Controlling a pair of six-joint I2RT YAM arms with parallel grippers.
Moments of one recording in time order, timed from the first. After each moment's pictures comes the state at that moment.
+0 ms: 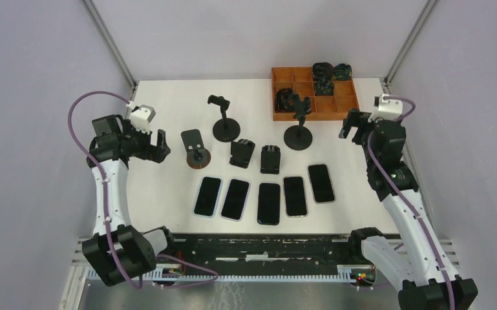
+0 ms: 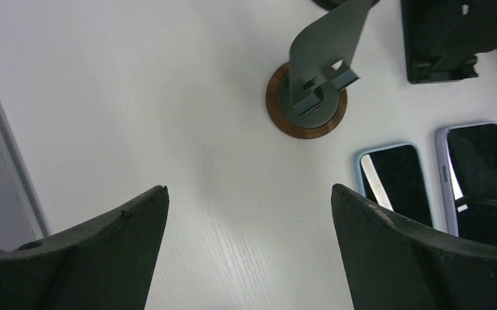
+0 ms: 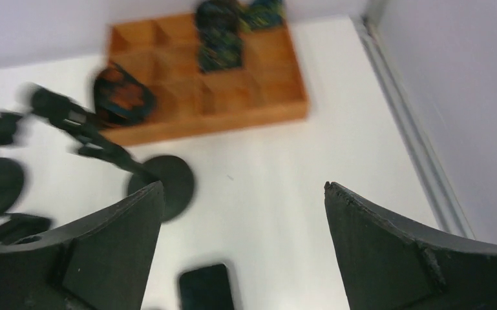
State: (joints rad) left arm 0.33 1.13 1.06 -0.73 0.56 0.52; right arm 0.14 0.87 0.92 -0.23 0.19 0.13
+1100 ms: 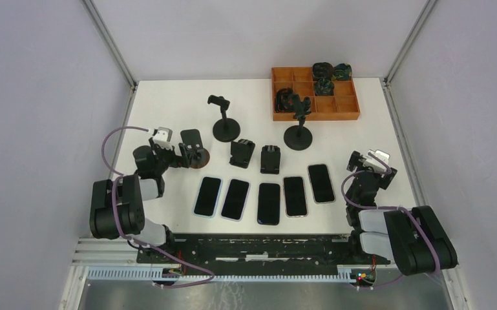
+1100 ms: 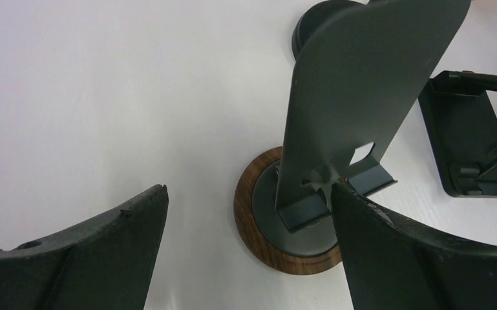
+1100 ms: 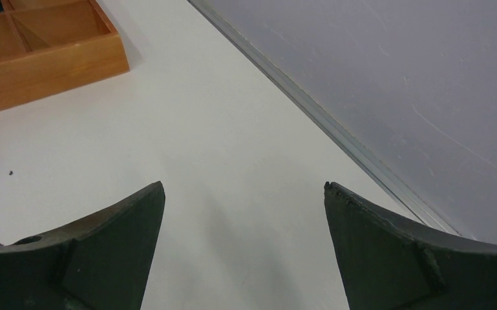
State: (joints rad) left arm 0.20 1.47 0.40 0.71 0.54 0.07; right arm 0.14 1.21 0.01 1.13 0.77 -0.05
